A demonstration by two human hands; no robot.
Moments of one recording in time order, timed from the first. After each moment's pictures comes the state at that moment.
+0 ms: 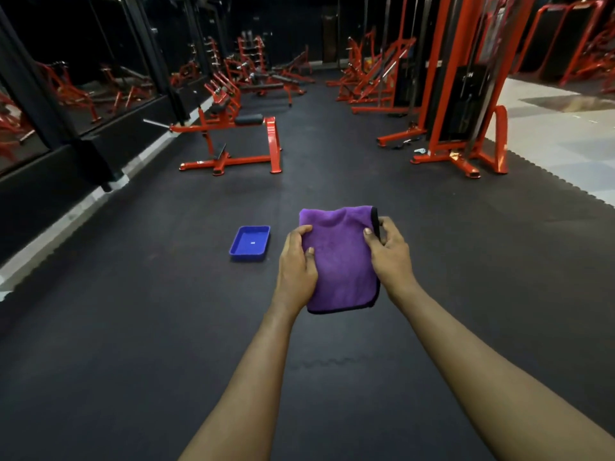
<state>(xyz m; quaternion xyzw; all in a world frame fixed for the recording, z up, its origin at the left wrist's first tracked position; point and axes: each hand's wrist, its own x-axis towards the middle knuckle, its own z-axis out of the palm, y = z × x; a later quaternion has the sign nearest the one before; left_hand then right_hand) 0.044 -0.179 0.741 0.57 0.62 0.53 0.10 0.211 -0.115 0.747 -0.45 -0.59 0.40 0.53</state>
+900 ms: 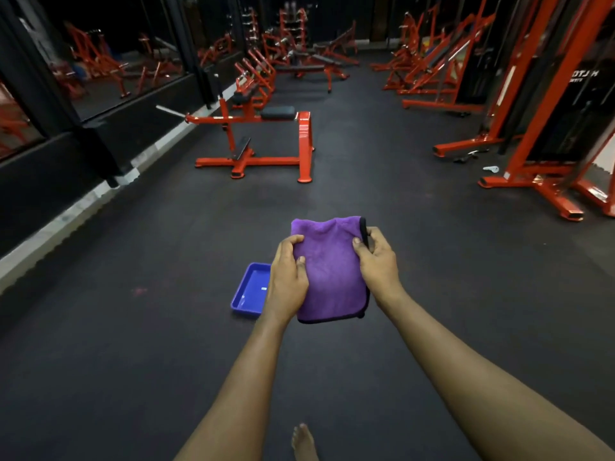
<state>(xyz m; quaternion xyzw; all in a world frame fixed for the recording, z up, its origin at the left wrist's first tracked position) -0.250 0.424 0.699 0.50 0.69 0.51 0.10 -0.100 0.520 0.698 -0.44 -0.61 0.48 0.45</state>
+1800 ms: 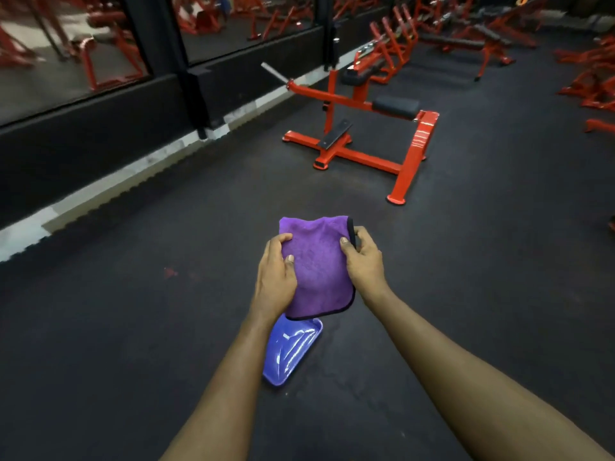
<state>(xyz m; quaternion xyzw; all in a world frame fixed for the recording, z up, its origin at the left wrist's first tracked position) -0.584 0.855 0.675 0.30 0.81 0.50 0.03 -0.496 1.011 0.671 -0.32 -0.71 0.56 0.28</state>
